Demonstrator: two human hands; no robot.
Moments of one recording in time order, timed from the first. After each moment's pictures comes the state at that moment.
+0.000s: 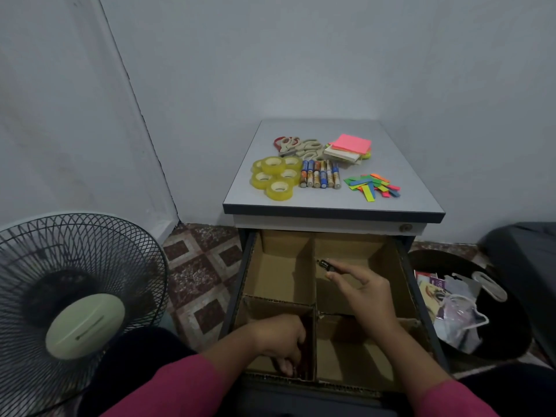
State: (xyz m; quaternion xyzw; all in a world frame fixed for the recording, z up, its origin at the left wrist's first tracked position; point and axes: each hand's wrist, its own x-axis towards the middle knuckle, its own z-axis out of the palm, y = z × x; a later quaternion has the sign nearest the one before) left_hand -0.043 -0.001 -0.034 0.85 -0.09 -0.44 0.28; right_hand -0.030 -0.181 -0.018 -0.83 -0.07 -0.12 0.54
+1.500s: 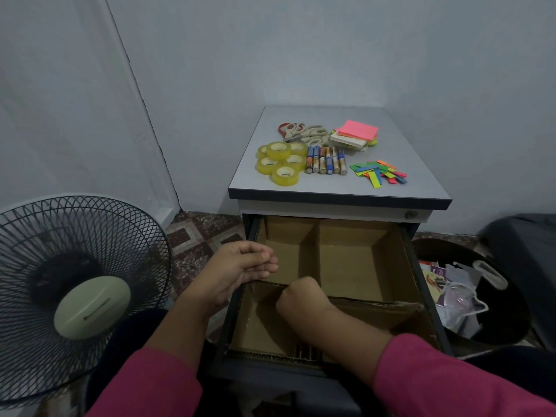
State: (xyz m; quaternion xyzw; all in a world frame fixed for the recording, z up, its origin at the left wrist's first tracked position) left_hand -0.037 0.073 0.021 0.64 0.07 -0.12 0.76; right_hand -0.059 -0.075 0.014 -0.87 -0.39 0.09 -0.28
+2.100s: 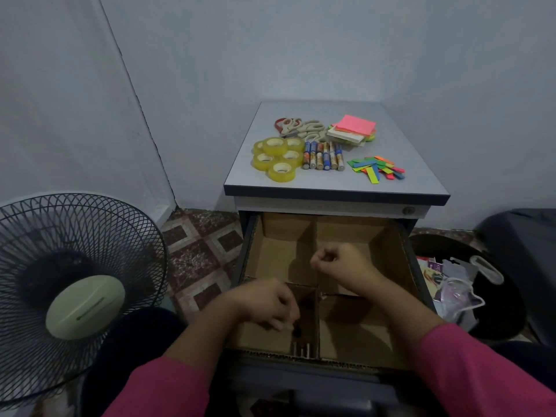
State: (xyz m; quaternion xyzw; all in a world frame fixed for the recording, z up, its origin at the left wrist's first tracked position) left_hand -0.047 0.038 0.002 0.83 -0.08 -0.38 0.40; right_hand -0.012 -0.152 0.015 -0.88 -0.08 0.15 0.44
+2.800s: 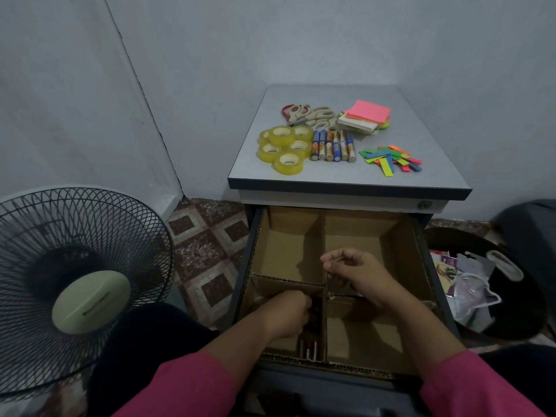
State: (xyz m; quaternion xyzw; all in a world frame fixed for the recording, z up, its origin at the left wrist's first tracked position) left_hand -0.051 -0.003 -0.032 0.94 -0.09 -0.26 0.18; right_hand -0.016 -0.167 -0.006 -0.76 -0.02 0.18 0.62
